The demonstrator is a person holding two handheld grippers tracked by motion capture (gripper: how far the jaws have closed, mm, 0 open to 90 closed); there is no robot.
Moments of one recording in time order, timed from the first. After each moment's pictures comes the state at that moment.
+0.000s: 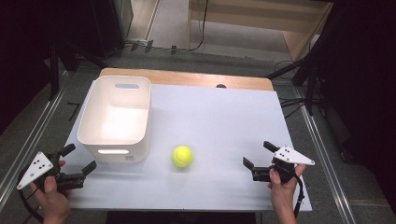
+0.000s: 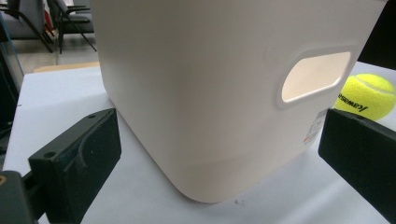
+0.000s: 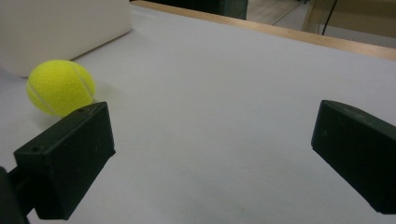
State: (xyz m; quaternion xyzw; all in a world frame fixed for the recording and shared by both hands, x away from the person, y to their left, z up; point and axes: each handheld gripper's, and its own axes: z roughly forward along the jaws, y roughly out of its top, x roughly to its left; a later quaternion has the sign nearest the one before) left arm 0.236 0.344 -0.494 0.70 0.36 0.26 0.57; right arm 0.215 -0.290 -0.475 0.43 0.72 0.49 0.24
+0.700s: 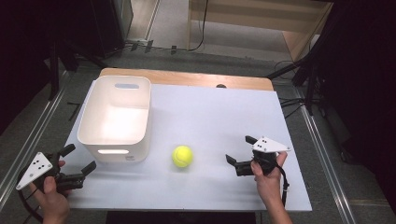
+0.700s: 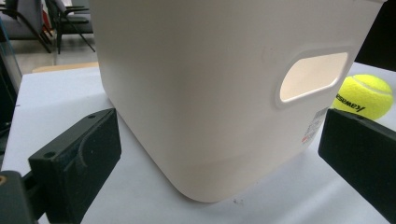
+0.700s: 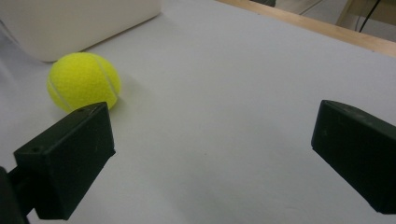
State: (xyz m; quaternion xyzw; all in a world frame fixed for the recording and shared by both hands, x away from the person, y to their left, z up) left arm 0.235 0.345 -0.494 0.69 0.36 0.26 0.57; right arm 0.243 -0.245 -0.467 0.39 0.77 0.46 0.21
